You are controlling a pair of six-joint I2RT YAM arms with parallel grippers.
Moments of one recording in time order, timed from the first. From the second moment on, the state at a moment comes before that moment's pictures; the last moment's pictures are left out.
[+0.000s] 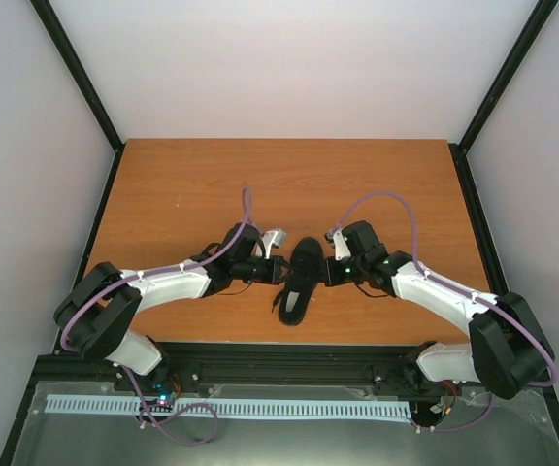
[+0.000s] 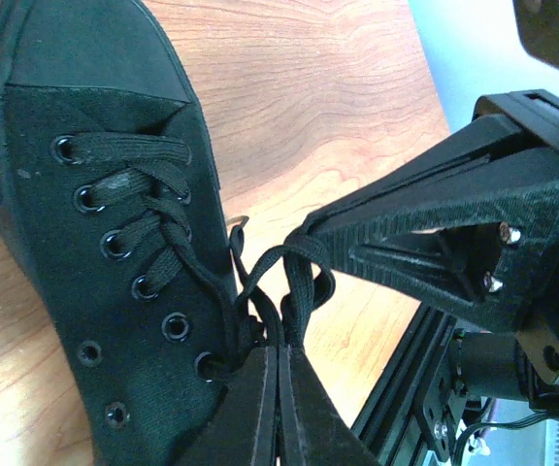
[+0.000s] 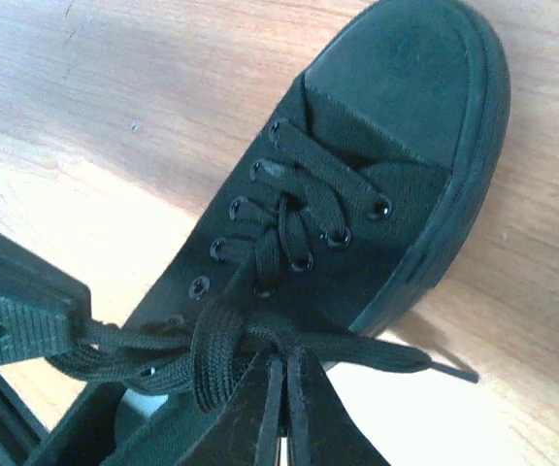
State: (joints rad) left arm -0.74 1.50 0.69 0.15 0.51 -0.68; right arm 0.58 1.28 0.67 -0.29 -0.32 0.36
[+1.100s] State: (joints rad) left arm -0.66 1.42 0.55 0.12 0.37 -0.70; right arm 0.42 1.47 0.74 -0.24 -0.36 0.32
